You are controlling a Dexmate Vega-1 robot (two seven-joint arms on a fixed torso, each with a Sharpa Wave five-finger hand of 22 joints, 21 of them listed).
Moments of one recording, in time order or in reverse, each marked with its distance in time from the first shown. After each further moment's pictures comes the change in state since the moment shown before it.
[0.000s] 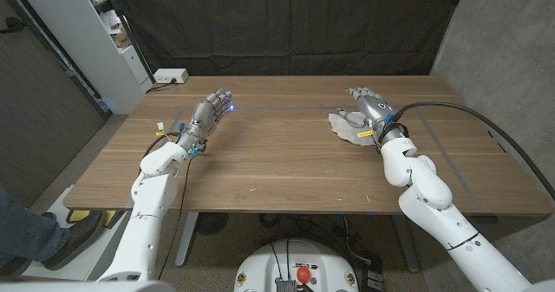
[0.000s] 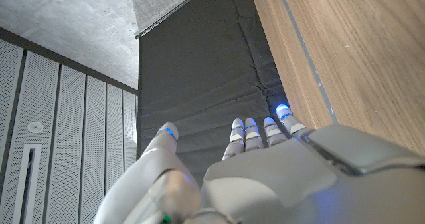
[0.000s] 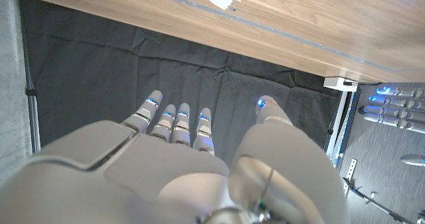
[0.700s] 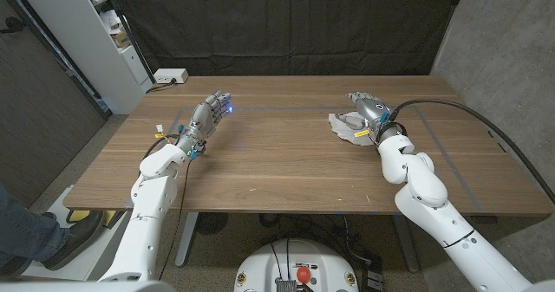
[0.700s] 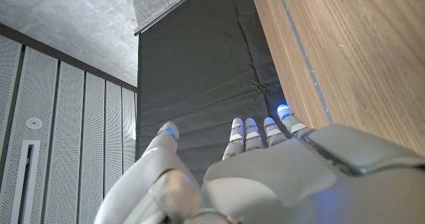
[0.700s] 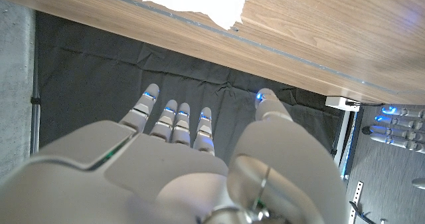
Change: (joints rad) left arm 0.002 -0.003 -0.009 0.011 -0.005 -0.007 -0.004; left_hand 0.003 0.005 -0.004 -0.004 0.000 0.009 0.002 0.000 0.000 0.000 0.000 0.000 -0.005 0.005 -0.005 -0.008 0.000 0.000 0.011 -0.014 0.000; right arm 0.023 -0.001 -0.033 -0.008 -0.056 -0.068 0.091; right_hand 0.056 -0.014 0.009 -0.050 -0.001 0.005 -0.005 0.008 -0.004 0.005 -0.005 -0.015 0.003 0.088 0.011 0.000 -0.015 0.087 0.077 -0.018 0.000
